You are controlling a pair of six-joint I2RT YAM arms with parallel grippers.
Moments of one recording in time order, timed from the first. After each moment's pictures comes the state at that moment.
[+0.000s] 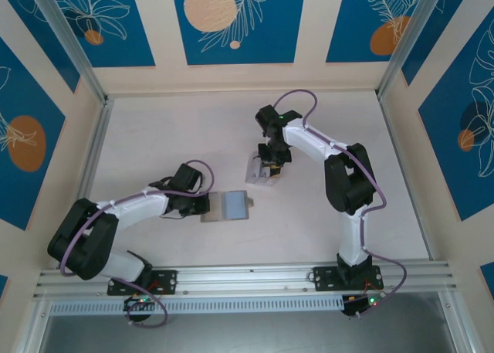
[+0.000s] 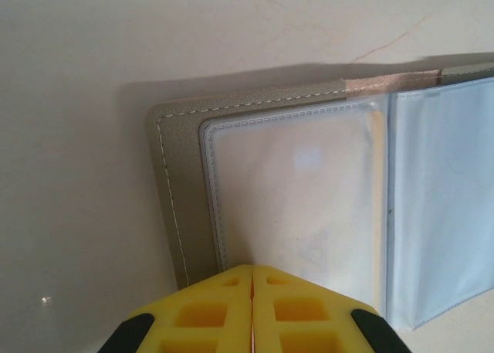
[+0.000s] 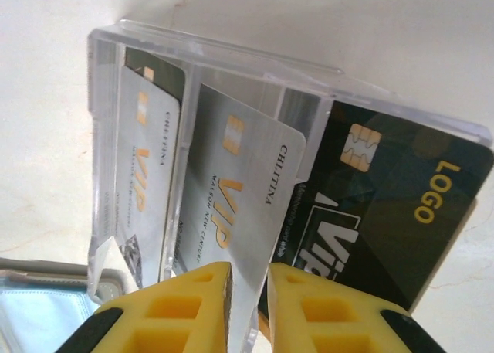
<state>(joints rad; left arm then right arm) -0.54 1.41 0.63 -0.36 0.20 -0.58 0.52 2.02 1.65 -1.05 -0.06 0.47</state>
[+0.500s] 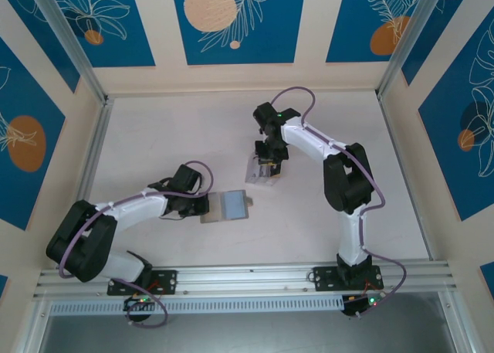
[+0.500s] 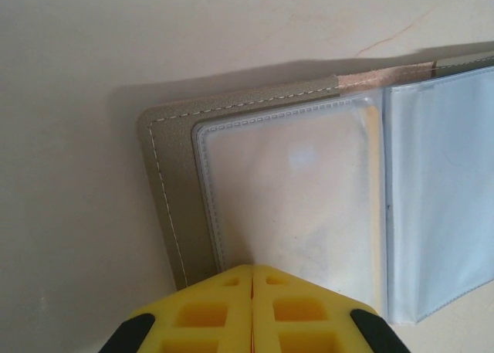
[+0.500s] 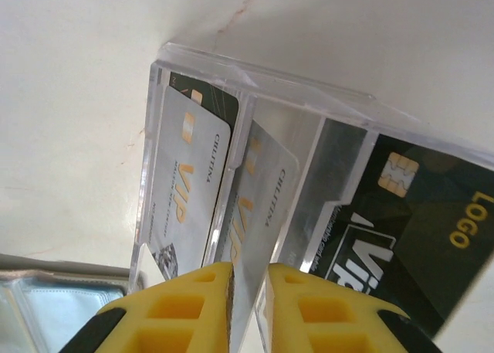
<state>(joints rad) -0.54 1.40 0.62 -0.36 0.20 -0.58 0.53 2.04 1.69 -1.05 -0.08 0.46</state>
